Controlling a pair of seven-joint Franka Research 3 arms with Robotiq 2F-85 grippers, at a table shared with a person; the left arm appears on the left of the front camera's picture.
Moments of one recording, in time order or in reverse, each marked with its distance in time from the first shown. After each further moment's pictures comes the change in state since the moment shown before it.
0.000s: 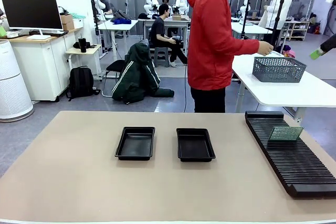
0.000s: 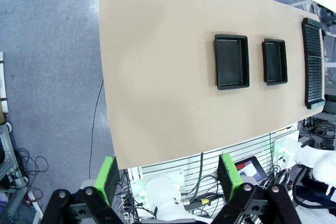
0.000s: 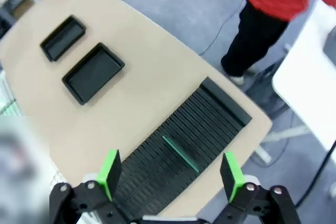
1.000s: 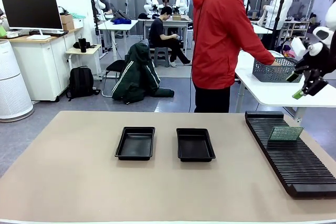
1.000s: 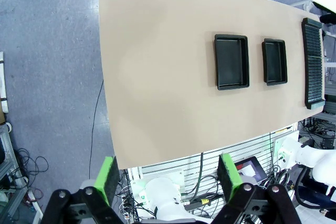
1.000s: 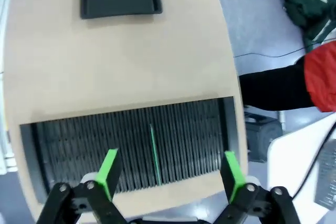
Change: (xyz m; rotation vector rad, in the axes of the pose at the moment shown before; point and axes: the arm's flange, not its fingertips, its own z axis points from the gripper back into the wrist) left arm 0.000 0.000 0.000 0.000 0.000 0.000; right arm -0.032 0.025 -0.114 0.071 0.137 0.686
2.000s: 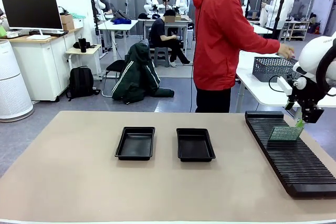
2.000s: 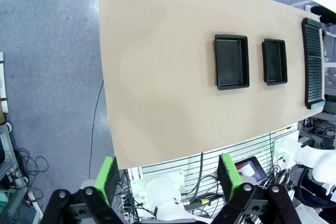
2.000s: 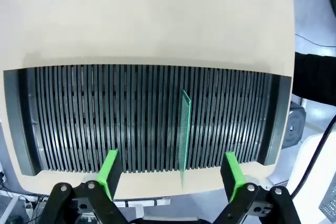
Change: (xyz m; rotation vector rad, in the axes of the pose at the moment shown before) left arm 0.000 0.000 0.000 0.000 0.000 0.000; right arm -0.029 0.019 -0.082 0.123 0.226 0.136
